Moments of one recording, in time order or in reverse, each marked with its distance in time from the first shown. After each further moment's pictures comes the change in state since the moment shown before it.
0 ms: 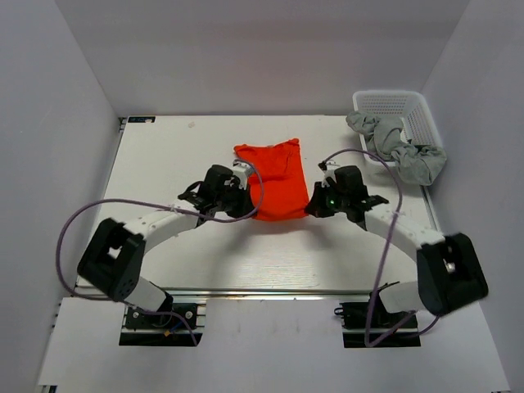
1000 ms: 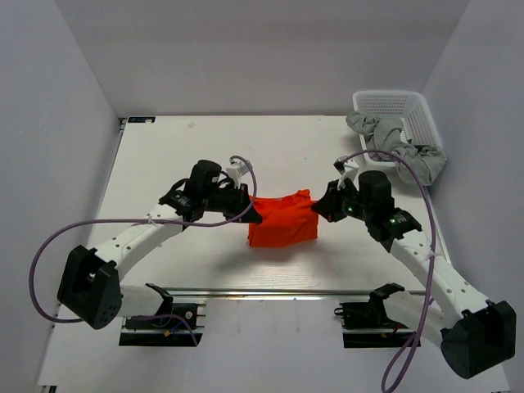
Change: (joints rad) left arm 0.009 -0.281 0.035 -0.221 0.376 -0.119; right arm 0.000 -0.502 -0.043 -0.191 -0.107 -0.057
